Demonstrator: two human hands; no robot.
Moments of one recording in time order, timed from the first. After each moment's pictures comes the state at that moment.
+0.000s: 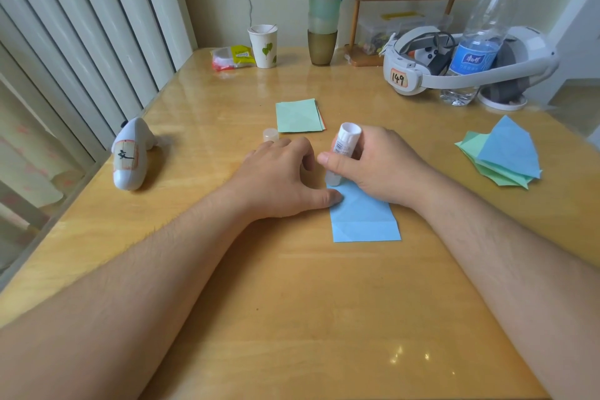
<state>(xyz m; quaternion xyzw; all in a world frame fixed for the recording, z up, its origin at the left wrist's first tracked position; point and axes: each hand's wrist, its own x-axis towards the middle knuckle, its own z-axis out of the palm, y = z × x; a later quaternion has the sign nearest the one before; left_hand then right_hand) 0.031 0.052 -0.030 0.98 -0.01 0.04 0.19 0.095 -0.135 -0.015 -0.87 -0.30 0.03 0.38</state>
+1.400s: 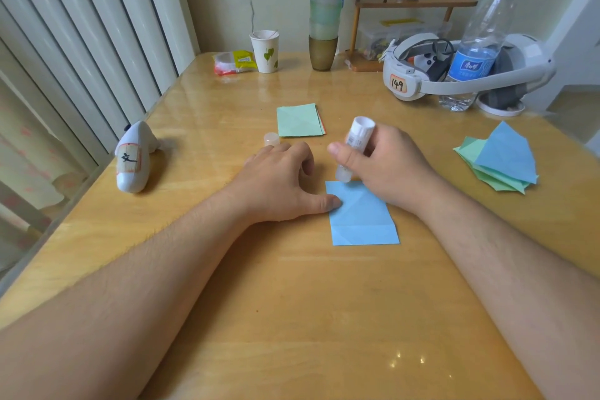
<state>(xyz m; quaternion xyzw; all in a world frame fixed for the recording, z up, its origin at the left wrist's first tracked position) 0.029 0.055 -0.028 0.98 -0.02 0.03 0.19 0.094 -0.143 -0.016 -0.86 -0.26 -0.02 0.43</state>
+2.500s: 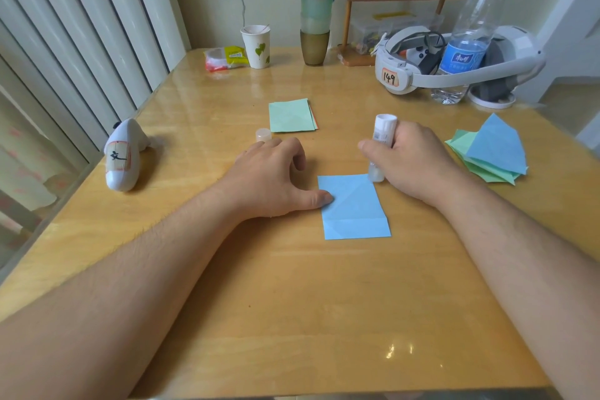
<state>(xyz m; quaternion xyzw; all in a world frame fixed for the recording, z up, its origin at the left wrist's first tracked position) 0.028 0.055 -0.029 0.98 -0.02 0.03 0.19 0.102 -0.176 -0.011 -0.92 -0.18 -0.03 0.35</state>
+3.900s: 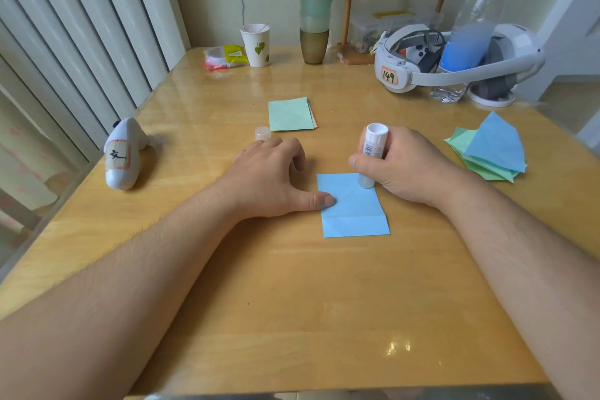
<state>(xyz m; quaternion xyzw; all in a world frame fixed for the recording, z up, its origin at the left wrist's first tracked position) 0.025 0.054 -0.027 0.98 -0.02 0.02 0.18 0.104 -0.179 -0.015 -0.90 -0.26 0.04 0.35</state>
